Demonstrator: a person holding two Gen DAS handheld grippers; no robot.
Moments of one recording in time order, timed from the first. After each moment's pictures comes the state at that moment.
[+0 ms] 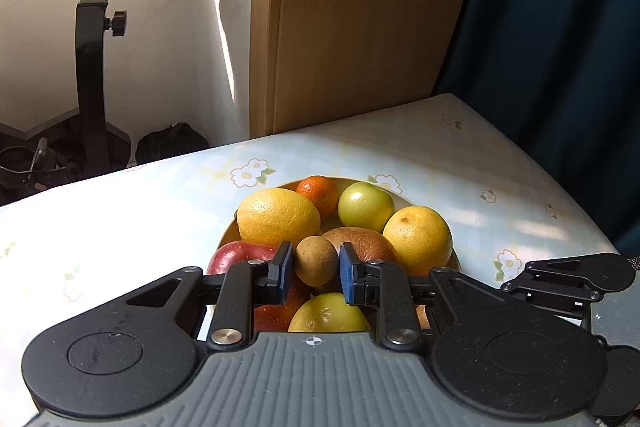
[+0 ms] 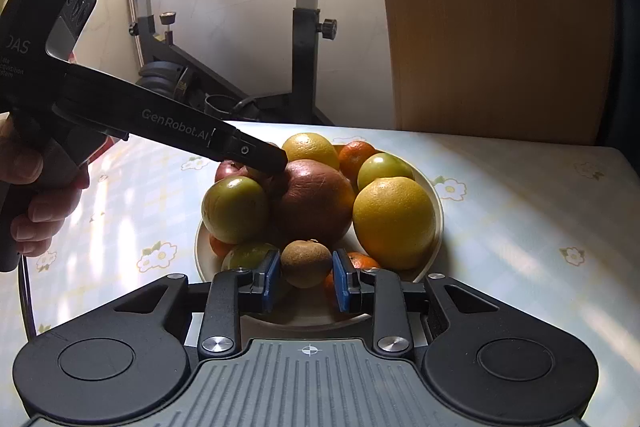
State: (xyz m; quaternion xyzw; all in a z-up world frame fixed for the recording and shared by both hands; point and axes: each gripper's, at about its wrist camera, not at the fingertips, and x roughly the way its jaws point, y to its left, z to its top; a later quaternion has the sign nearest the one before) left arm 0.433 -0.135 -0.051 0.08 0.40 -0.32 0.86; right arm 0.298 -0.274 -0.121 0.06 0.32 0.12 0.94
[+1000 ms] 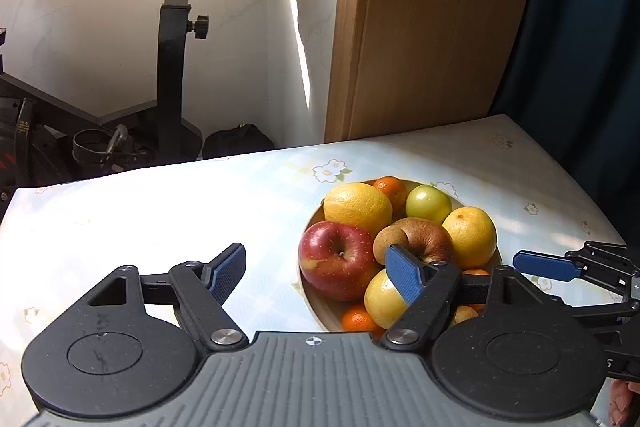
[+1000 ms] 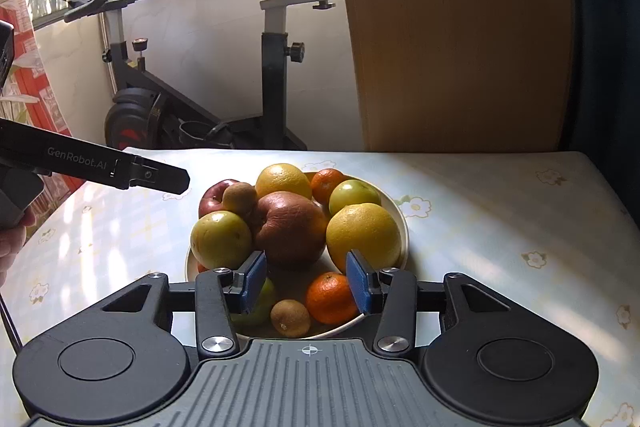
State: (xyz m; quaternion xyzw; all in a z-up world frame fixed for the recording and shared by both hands) left arm 0.411 -0.092 -0.024 0.08 0.39 -0.22 0.89; right arm 0.285 -0.285 -0.093 0.08 0.30 0.05 0.95
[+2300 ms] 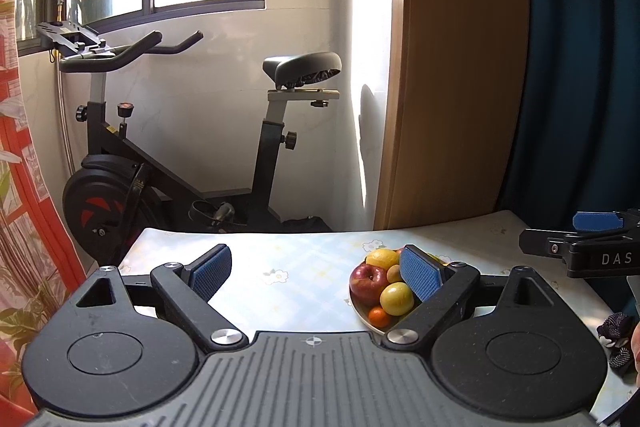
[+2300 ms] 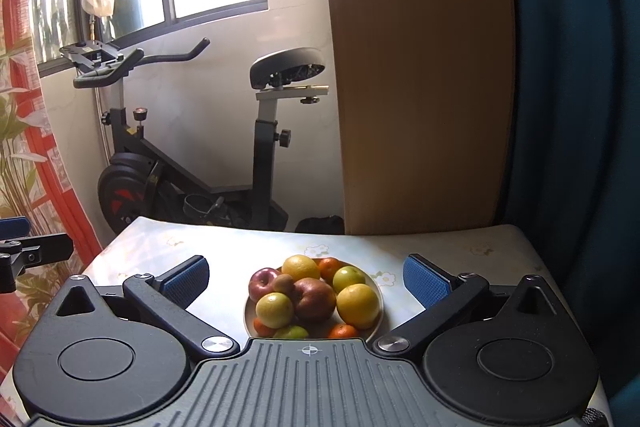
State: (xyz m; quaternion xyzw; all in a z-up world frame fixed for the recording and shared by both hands) left arm 0.247 -0.028 0.104 0.04 0.24 -0.13 0.96; right arm 0.177 -0.250 0.057 0.07 0.23 0.00 0.97
